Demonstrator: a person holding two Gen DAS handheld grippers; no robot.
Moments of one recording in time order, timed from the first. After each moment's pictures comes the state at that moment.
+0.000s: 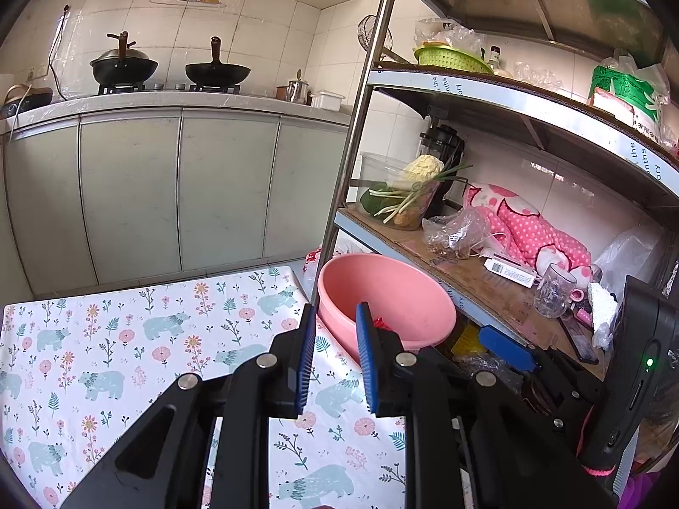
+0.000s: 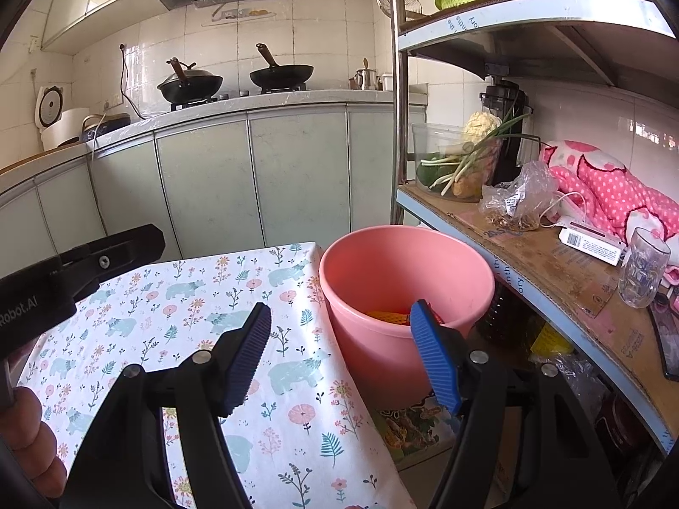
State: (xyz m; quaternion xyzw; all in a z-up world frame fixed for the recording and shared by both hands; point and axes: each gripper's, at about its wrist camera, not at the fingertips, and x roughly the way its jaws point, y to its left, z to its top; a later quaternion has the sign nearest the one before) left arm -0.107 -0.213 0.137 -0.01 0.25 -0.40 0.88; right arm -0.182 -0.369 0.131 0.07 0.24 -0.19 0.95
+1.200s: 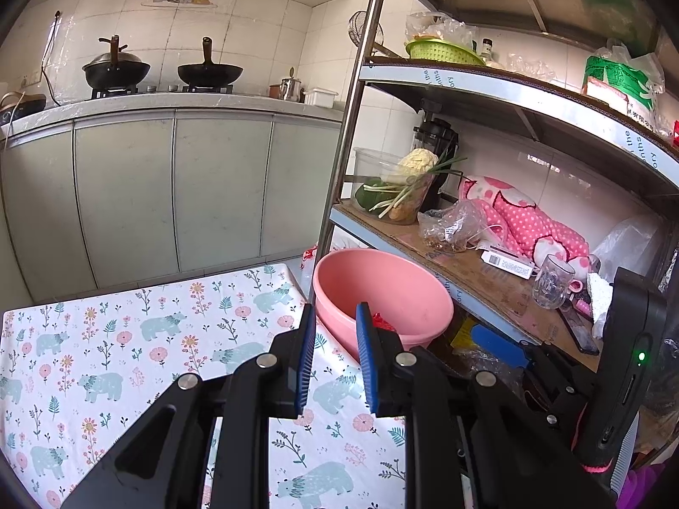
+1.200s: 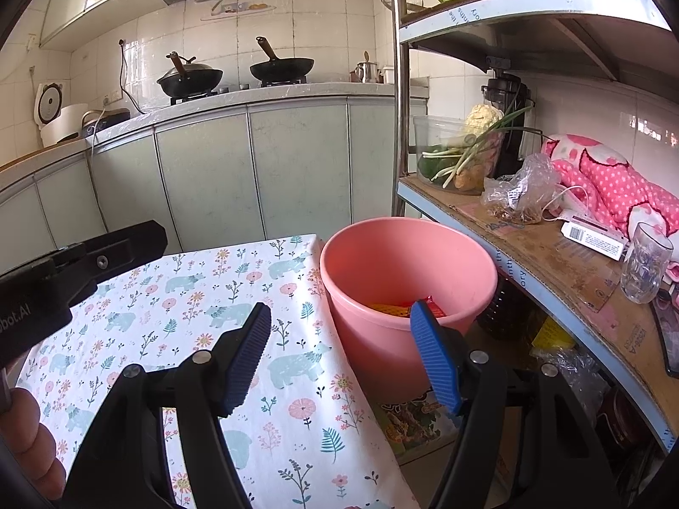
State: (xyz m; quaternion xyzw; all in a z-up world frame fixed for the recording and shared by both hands) left arm -0.111 -0.218 0.134 0.01 0.24 -0.40 0.88; right arm -0.180 -0.370 0.127 0.07 0.25 -0.19 0.95
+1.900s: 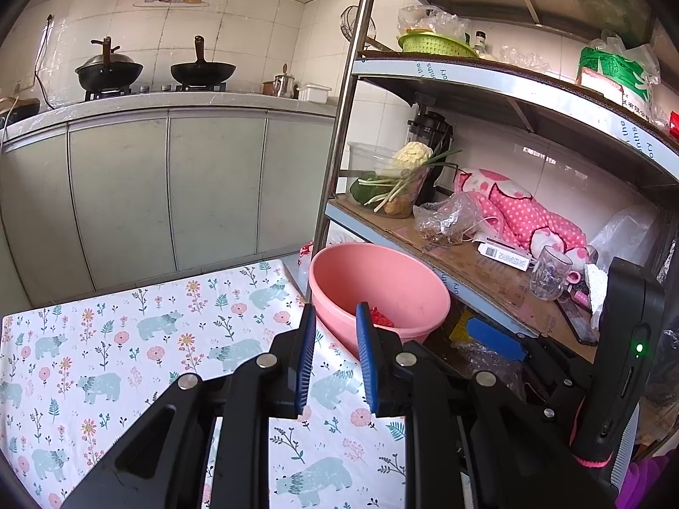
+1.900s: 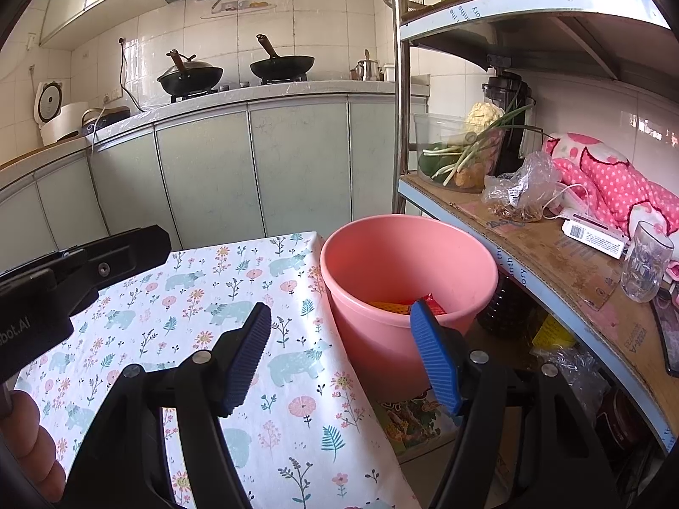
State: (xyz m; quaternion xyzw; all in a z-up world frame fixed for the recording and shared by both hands) left arm -0.112 -0.220 0.133 0.02 0.25 -0.41 0.88; right arm -0.180 -0.369 0.127 0.07 0.26 -0.18 0.95
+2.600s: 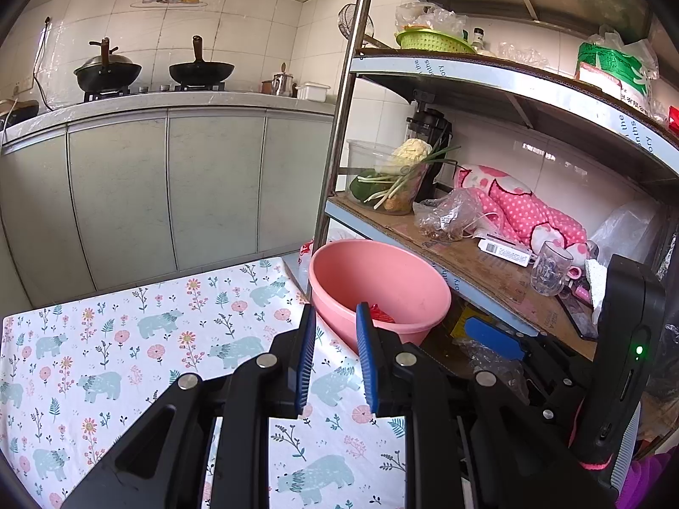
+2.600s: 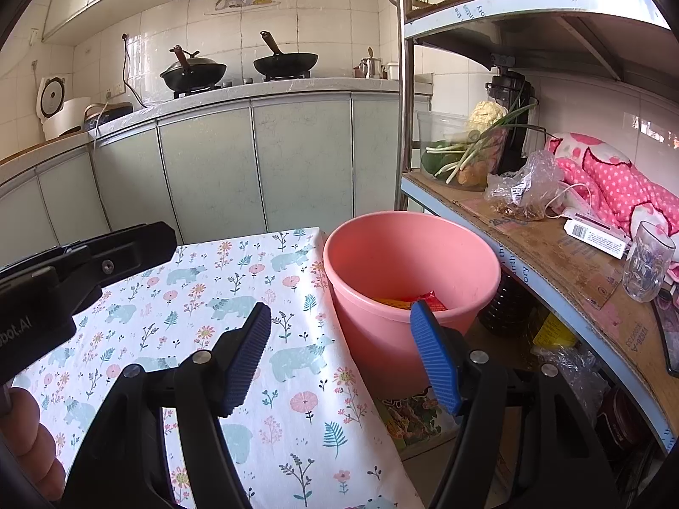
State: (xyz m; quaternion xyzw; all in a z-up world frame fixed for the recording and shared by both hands) left arm -0.113 -0.220 0.131 0.02 0.25 -0.41 0.88; right arm -0.180 -0.367 0.124 0.07 0.26 -0.18 0.95
